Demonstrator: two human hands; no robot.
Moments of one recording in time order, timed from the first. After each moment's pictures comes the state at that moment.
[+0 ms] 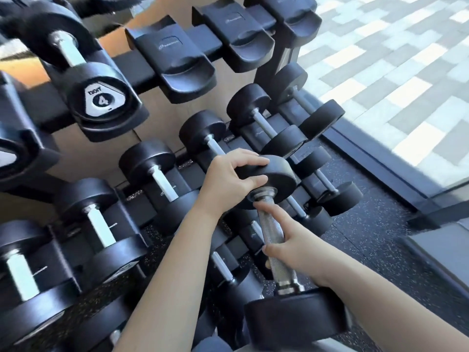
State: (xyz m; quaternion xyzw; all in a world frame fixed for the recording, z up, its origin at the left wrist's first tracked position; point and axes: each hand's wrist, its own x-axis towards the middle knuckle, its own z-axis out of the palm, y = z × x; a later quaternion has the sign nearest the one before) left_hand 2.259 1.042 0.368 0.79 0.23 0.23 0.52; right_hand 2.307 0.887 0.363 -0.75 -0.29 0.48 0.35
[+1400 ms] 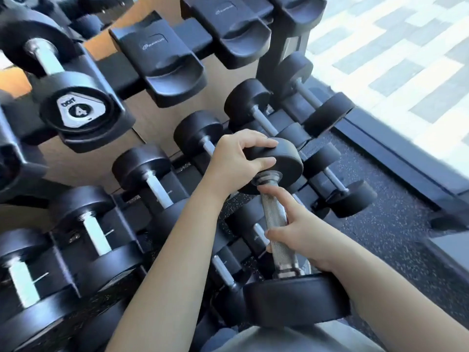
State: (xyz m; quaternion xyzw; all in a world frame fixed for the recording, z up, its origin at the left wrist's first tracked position) left_hand 2.341 1.052 0.371 0.82 0.22 0.22 0.48; right_hand 2.383 0.901 0.356 -0.73 -0.29 0.48 0.39
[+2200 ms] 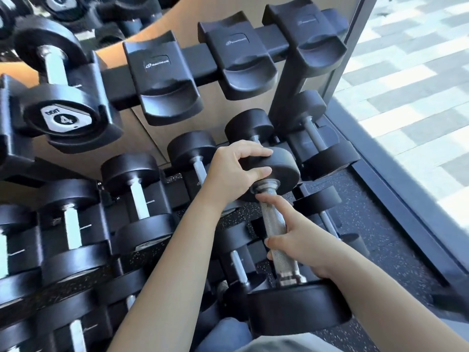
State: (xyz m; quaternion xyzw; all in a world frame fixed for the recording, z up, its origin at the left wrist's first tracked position) left_hand 2.453 1.049 0.381 0.77 0.33 0.29 0.46; right_hand 2.535 0.915 0.371 -0.68 -0.37 0.54 0.33
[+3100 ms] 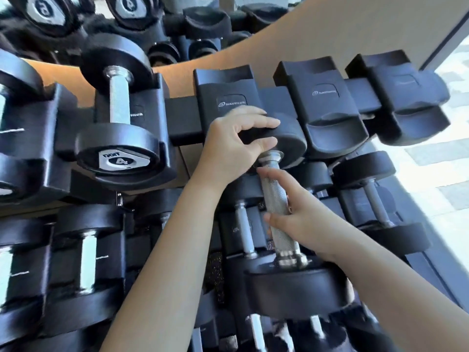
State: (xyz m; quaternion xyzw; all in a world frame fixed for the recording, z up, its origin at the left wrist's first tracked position) left_hand 2.397 1.263 0.415 0.75 0.34 0.43 0.37; right_hand 2.503 1.148 0.400 -0.65 -0.51 0.47 0.32
